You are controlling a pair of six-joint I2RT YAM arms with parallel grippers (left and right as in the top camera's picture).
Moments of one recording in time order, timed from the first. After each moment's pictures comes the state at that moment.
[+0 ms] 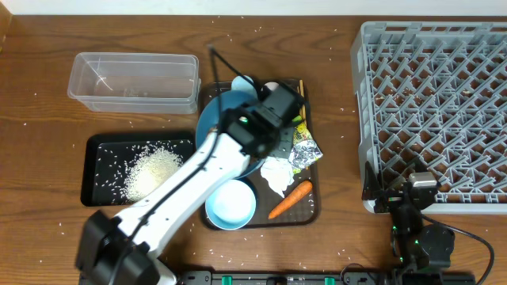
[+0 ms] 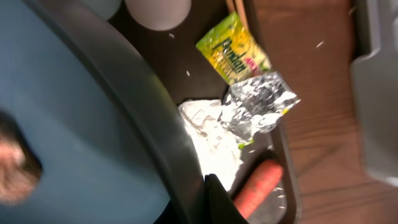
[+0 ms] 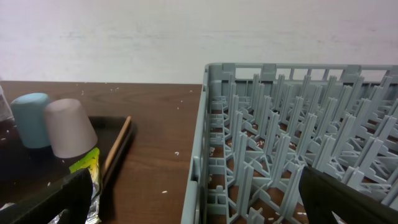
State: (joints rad) left arm -0.71 1.63 1.42 -0.94 -0.06 -0.52; right arm -0.01 0.01 0.01 -0.06 -0.10 0.03
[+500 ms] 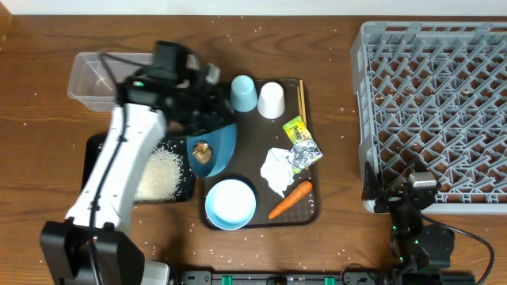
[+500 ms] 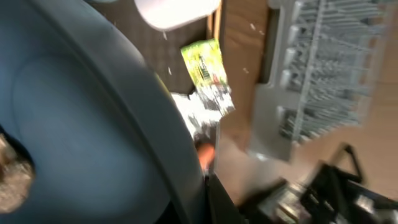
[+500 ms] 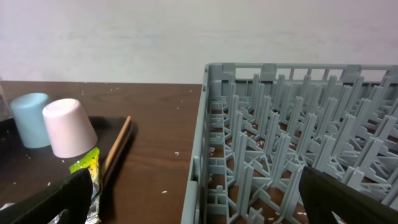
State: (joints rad) left arm -0.14 1.60 1.41 -1.05 0.68 -0.39; right arm -0.01 0.01 0.01 -0.06 -0.10 0.03
